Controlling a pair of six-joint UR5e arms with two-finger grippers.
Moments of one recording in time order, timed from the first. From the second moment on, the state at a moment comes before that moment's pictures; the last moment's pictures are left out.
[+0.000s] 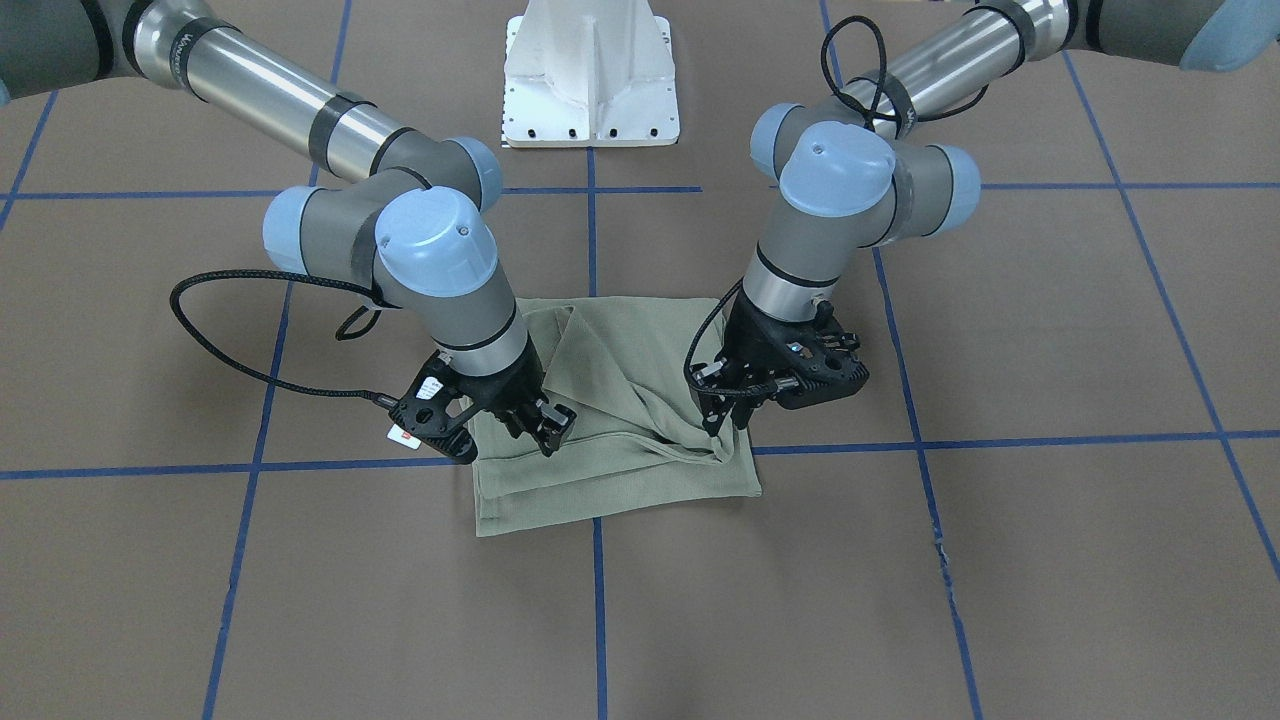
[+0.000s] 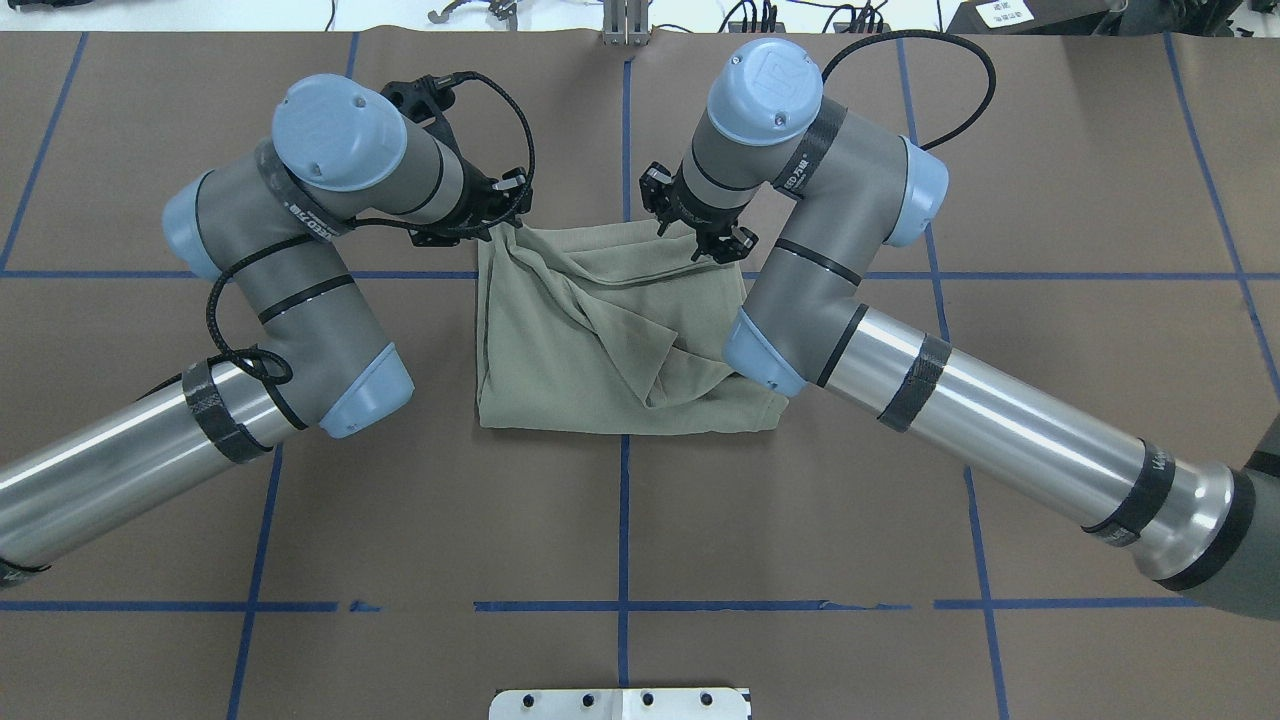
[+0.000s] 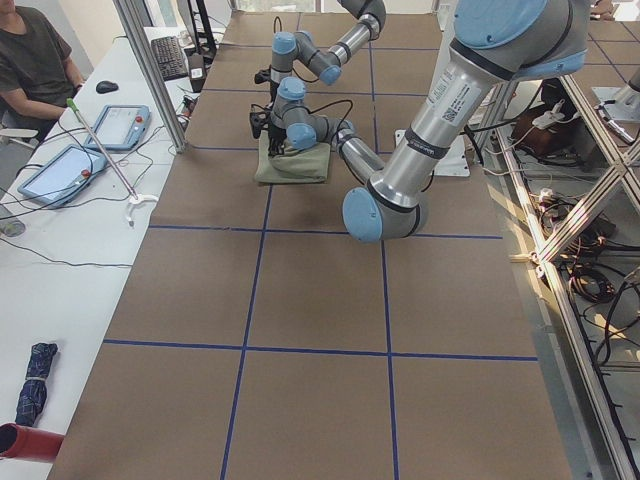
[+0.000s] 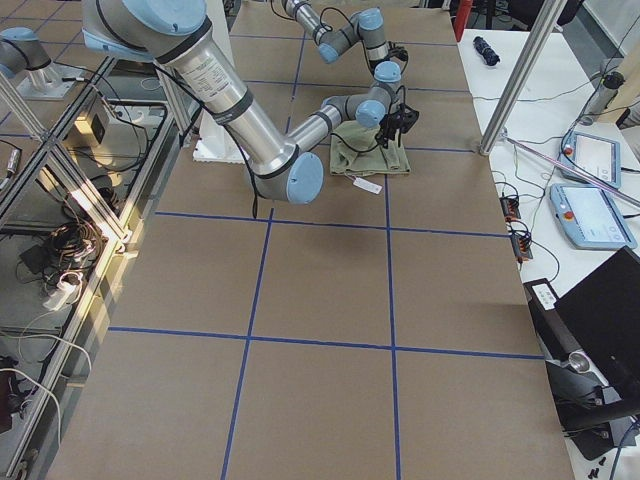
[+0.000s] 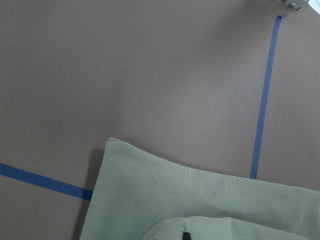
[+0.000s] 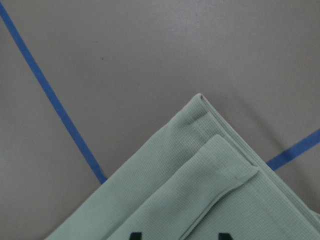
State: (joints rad) left arm -0.73 -2.26 -1.47 -1.99 -1.83 -1.50; right arm 0.71 -0.73 1.29 -1.25 1.95 1.74
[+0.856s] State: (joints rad) left arm -0.80 -2.19 -1.53 -1.98 -1.88 -1.33; right arm 0.63 -0.76 1.41 -1.28 1.93 1.56
